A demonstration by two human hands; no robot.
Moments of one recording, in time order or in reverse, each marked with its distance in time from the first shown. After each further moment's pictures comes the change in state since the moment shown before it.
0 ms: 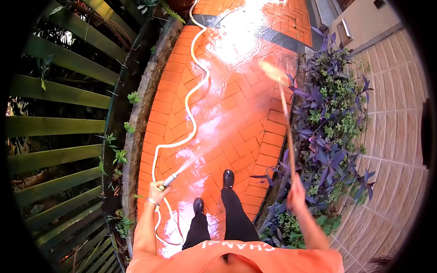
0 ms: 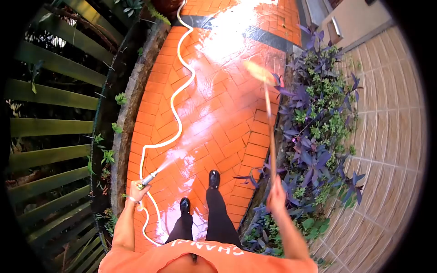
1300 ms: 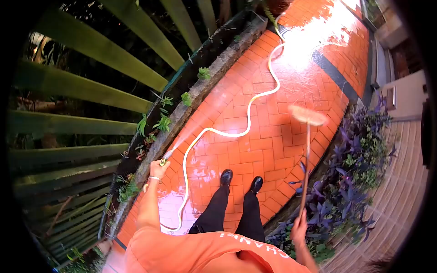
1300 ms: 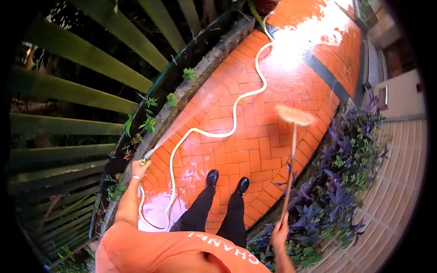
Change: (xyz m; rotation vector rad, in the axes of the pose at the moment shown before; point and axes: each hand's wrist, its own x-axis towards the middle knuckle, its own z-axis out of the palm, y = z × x) left_hand -0.044 -0.184 -0.160 -0.058 0.568 -0.167; right_hand -0.115 0.002 0.109 -0.695 -0.089 -0.454
